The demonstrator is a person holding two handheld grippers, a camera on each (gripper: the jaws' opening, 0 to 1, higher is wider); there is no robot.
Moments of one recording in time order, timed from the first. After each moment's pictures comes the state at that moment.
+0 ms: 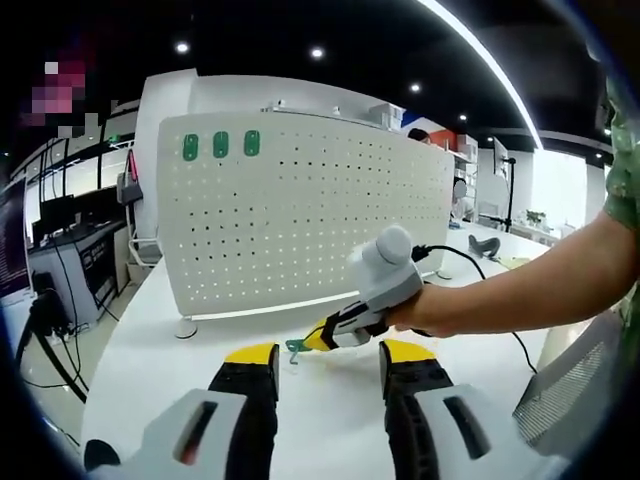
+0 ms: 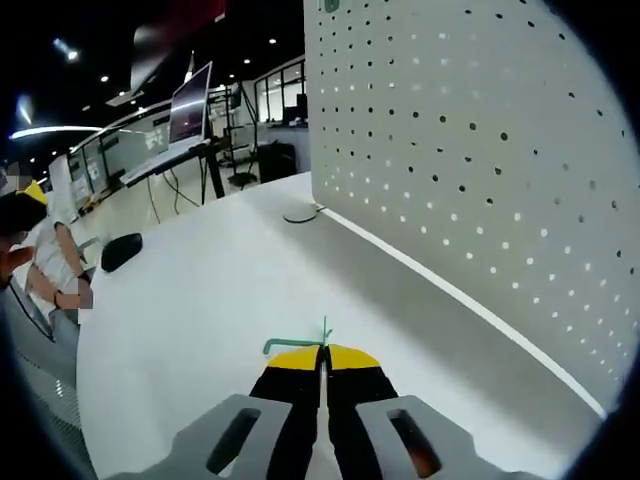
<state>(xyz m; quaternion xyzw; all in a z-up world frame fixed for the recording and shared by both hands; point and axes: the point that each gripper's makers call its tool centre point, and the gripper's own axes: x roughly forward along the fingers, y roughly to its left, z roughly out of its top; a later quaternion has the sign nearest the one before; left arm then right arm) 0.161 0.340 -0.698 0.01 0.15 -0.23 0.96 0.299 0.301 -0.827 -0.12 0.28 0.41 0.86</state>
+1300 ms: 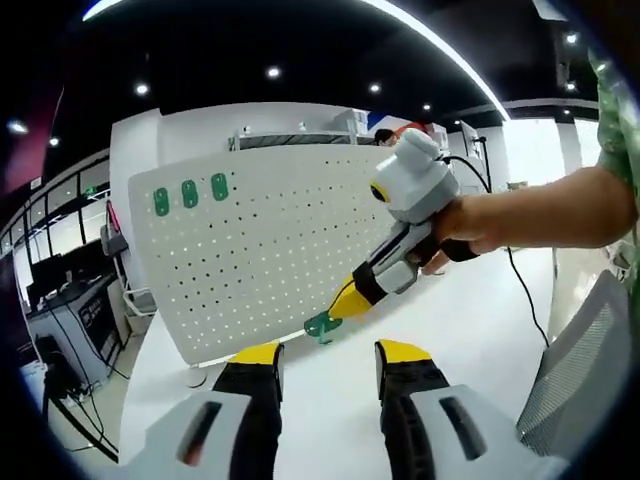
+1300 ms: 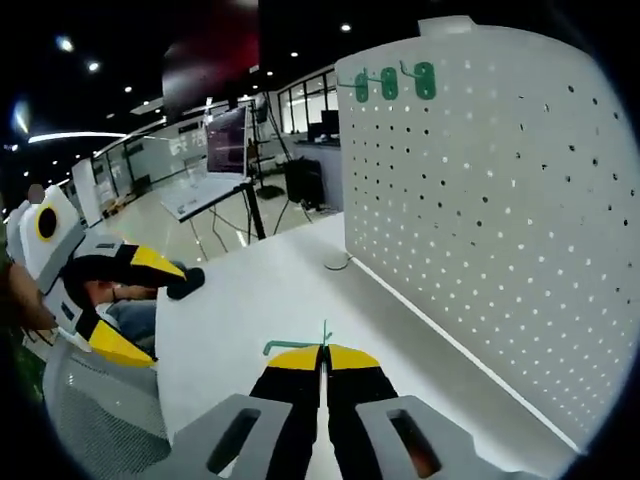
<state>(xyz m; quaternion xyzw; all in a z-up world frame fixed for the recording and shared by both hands) 0.167 0.326 -0.668 0.10 0.09 -0.27 0.95 0.246 0.282 -0.697 -0.11 0.26 0.47 0.84</state>
